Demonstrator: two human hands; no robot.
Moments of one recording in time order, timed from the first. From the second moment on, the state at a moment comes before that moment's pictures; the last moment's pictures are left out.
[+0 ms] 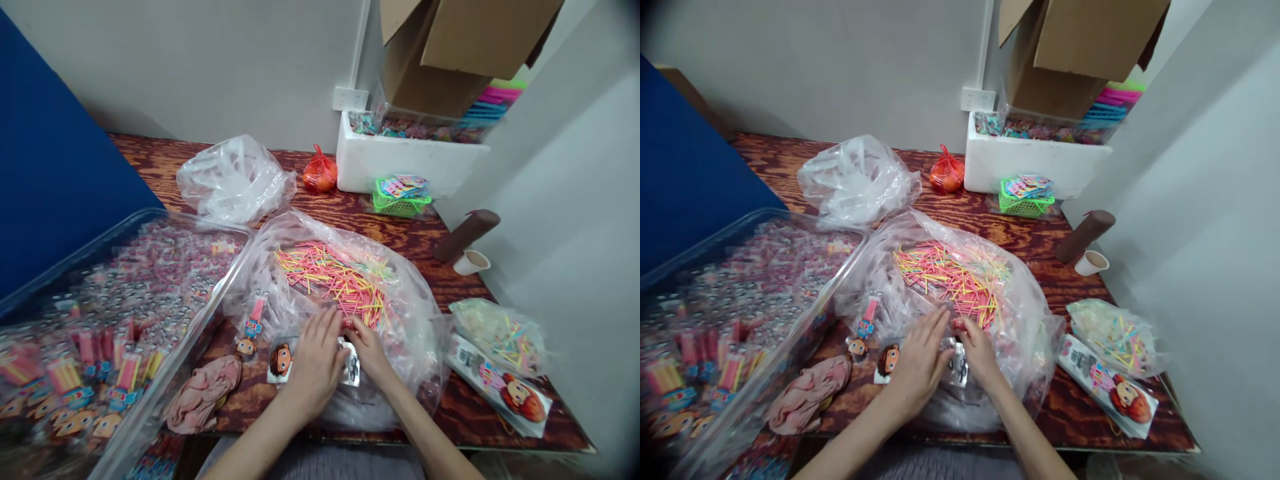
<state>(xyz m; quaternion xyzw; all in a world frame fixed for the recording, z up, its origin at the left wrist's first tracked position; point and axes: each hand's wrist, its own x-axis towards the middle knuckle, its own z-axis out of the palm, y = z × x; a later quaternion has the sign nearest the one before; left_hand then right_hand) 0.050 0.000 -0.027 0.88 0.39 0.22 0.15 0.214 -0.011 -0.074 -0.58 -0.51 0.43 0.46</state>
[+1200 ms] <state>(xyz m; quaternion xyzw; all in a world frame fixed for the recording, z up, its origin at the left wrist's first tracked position) 0.008 0.027 -0.045 0.84 0.44 0.24 0.21 0.212 -0.018 -0.068 -0.58 -0.52 0.41 0.47</state>
